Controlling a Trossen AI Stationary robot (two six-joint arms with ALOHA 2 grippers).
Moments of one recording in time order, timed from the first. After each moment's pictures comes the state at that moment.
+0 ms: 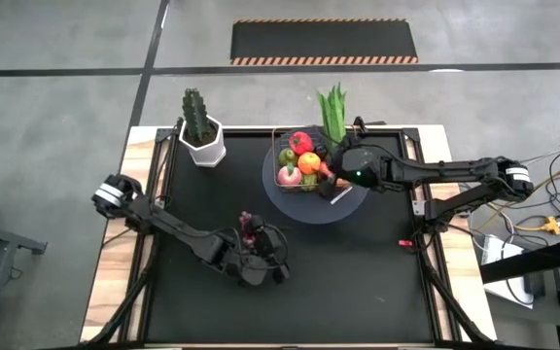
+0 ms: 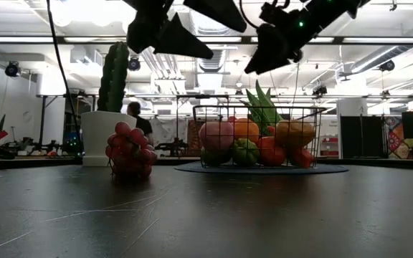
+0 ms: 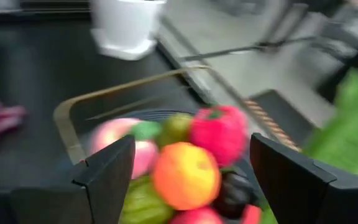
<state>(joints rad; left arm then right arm) -0.46 1.72 1.15 0.00 -0.82 -0.55 -0.15 1.29 0.91 -0.14 0.44 -0.02</state>
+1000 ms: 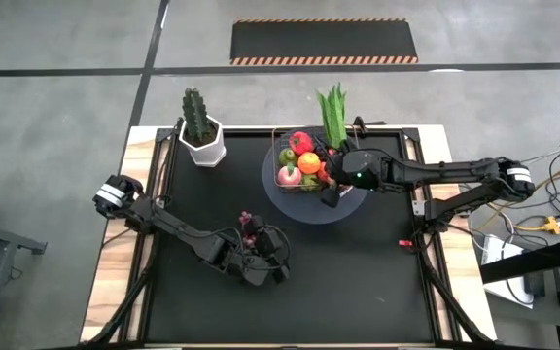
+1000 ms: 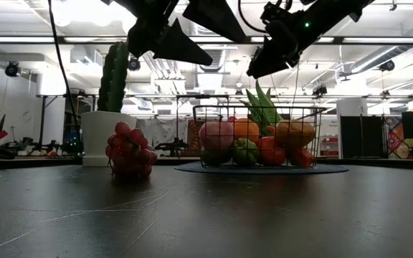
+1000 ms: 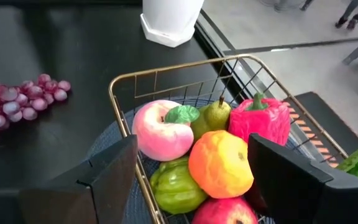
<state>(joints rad) -0.45 1.73 1.15 -0.02 -0.82 -0.54 -0.15 1.28 0.89 -0.17 0.28 -0.05</state>
